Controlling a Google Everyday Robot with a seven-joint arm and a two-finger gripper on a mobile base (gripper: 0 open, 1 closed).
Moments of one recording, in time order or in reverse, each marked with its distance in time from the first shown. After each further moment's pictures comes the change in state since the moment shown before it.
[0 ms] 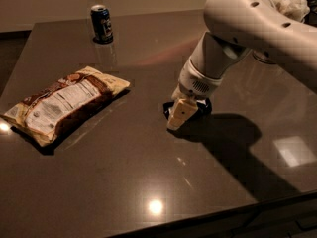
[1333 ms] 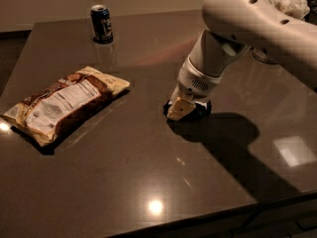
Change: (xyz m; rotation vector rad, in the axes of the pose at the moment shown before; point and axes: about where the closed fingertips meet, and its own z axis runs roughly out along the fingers) arm -0.003 0.000 -0.005 -0.006 0.002 -0.001
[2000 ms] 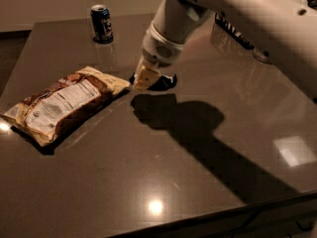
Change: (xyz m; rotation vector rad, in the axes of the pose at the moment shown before) arm -0.110 -0.025 -0.021 0.014 -0.095 -0.164
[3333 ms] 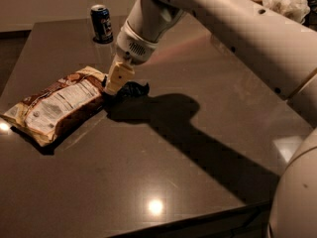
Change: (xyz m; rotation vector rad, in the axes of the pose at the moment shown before) arm -0.063 -0.008 0.030 -0.056 -0.110 -0.018
